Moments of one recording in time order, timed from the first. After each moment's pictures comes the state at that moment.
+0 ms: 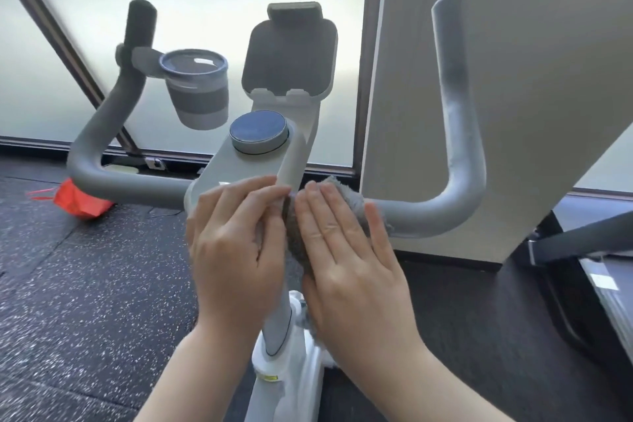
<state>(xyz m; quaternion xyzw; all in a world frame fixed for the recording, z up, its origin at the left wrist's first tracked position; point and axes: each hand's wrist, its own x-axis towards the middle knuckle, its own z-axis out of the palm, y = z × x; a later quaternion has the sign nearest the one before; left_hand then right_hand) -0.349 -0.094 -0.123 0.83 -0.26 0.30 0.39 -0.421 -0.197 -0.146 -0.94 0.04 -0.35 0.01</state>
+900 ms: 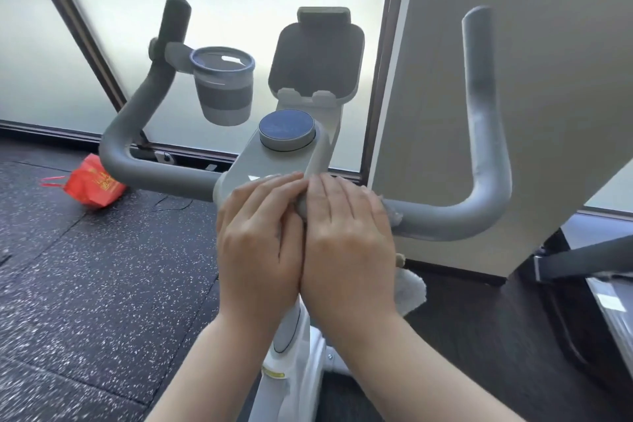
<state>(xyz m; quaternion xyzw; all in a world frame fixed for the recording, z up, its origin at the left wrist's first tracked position) -0.344 -0.086 -0.128 0.81 -0.27 0.29 0.43 -0.387 -0.170 -0.131 -0.92 0.11 -0.38 0.02</state>
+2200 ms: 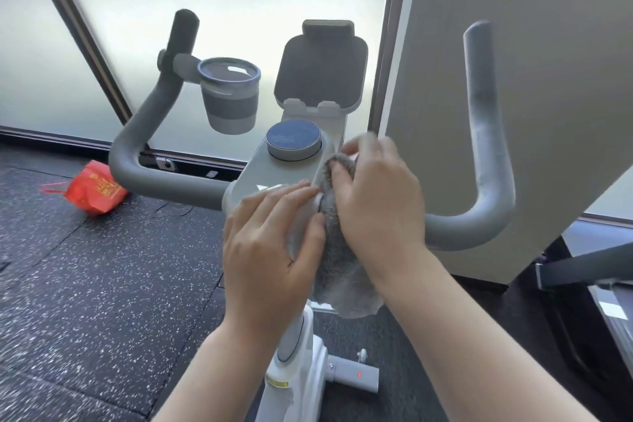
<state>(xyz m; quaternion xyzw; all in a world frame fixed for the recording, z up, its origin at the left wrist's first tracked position) -0.348 -0.082 -0.122 0.81 -0.28 0.29 0.42 -0.358 -0.205 -0.080 -0.91 0.17 -0.31 0.21</state>
